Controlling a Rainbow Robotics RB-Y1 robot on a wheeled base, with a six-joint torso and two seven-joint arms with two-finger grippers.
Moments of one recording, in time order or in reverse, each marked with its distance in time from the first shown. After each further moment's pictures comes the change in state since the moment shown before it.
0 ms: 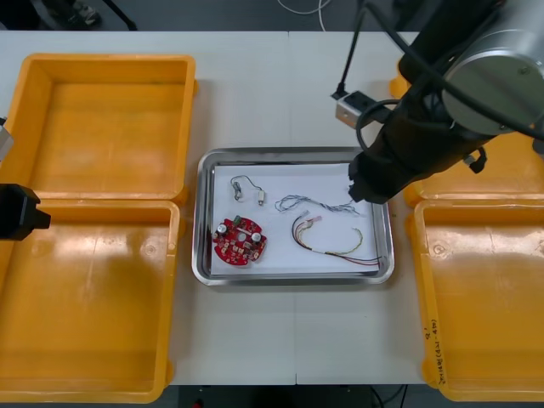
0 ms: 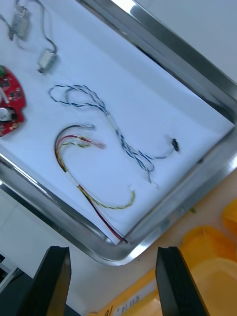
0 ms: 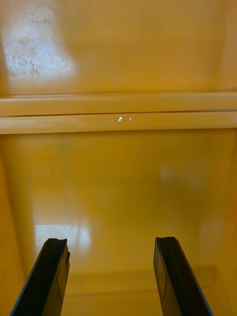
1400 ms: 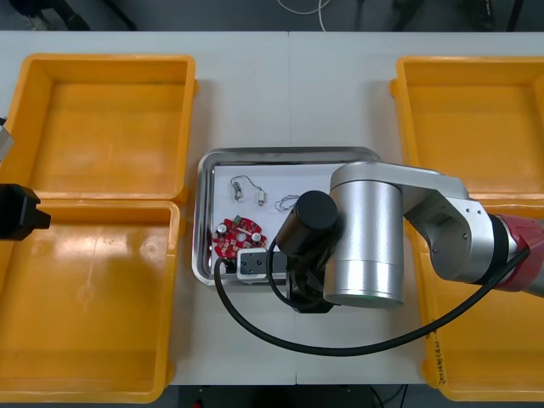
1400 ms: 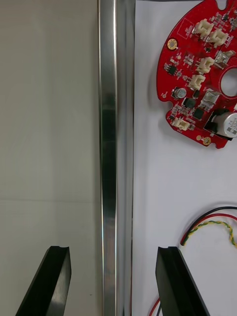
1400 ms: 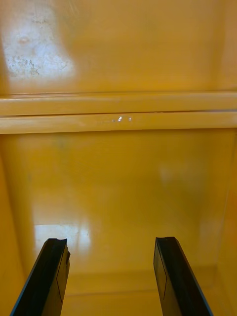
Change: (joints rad) right arm -0.067 0.048 0.659 -0.106 0.242 -0.301 0.399; left arm 0.000 0.000 0.000 -0.001 0.001 0.000 0.000
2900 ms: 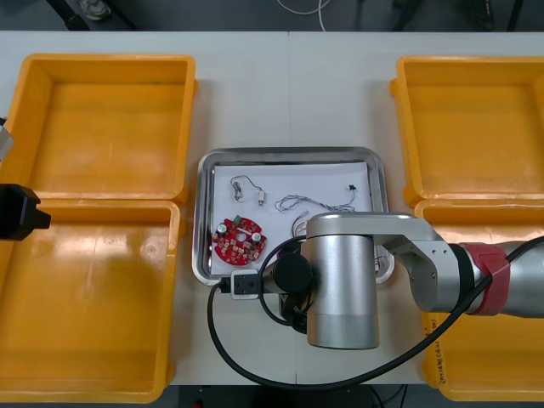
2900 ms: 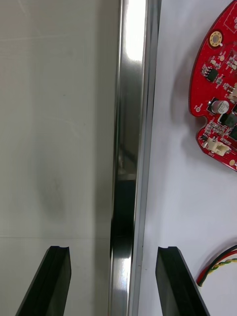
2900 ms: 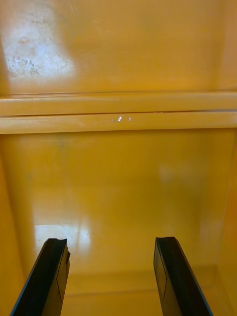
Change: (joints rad) right arm -0.001 0.052 0.168 0.061 0.212 -0.078 -0.070; left arm 0.000 0.000 0.000 0.000 0.000 0.000 0.000
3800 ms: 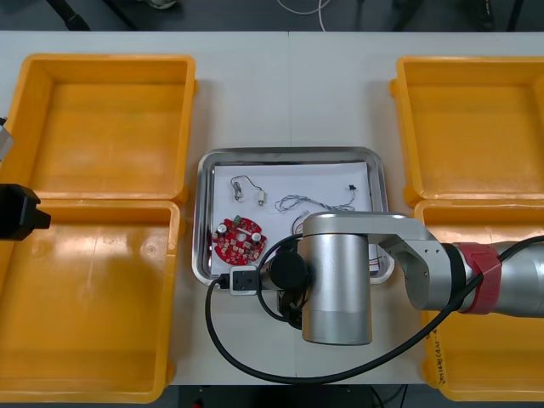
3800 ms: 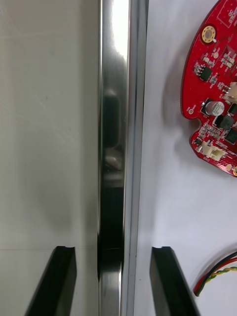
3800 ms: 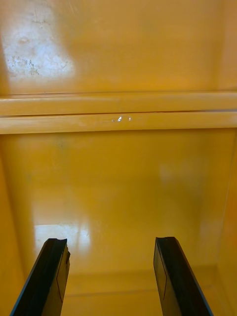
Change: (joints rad) right arm 0.000 0.017 0.002 0.041 0.014 -0.016 -0.004; left arm 0.000 0.000 0.000 0.000 0.000 0.000 0.000
